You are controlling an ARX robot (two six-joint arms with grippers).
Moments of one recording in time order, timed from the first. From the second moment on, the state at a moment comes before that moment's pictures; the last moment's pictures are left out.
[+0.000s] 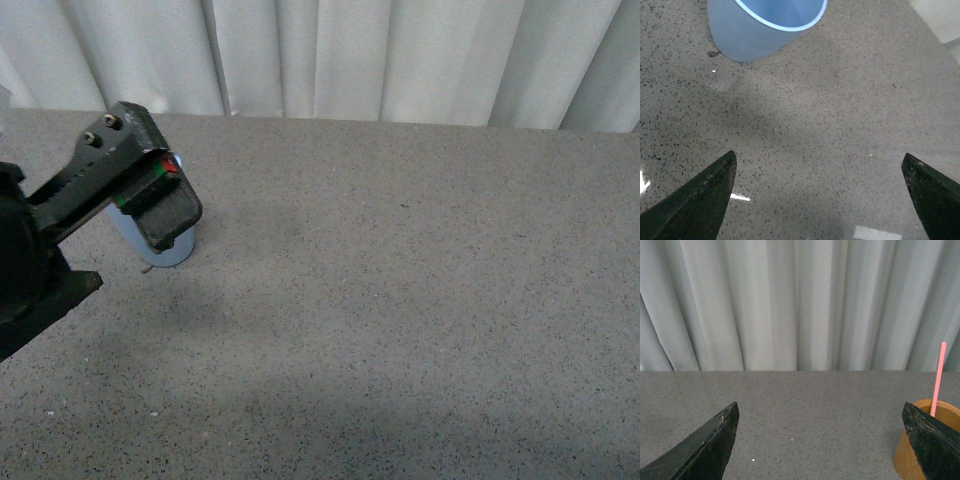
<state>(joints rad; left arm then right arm) -0.39 1.48 0.48 0.32 -0.10 -0.82 0.00 0.00 0.01 0.00 0.00 0.00</state>
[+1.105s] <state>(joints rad) -0.21 1.77 0.72 0.26 -0.14 -0.90 0.00 0.00 0.01 0.00 0.00 0.00</state>
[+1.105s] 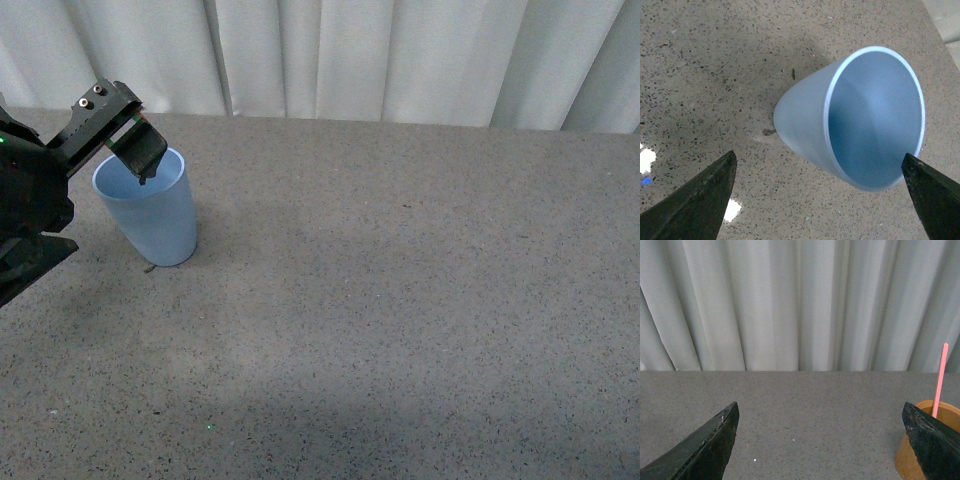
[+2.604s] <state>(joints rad) -0.24 1.84 0.81 0.23 -0.09 -0.91 0.00 0.00 0.01 0.00 0.00 0.00</state>
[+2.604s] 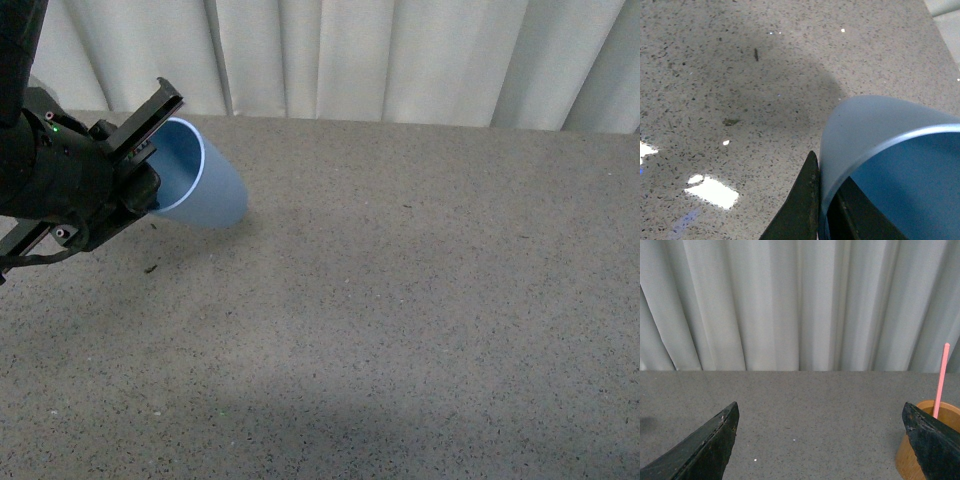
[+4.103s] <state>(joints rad) -0.58 2.04 1.05 0.13 -0.17 -0.90 0.00 0.00 0.01 0.00 0.00 0.00</state>
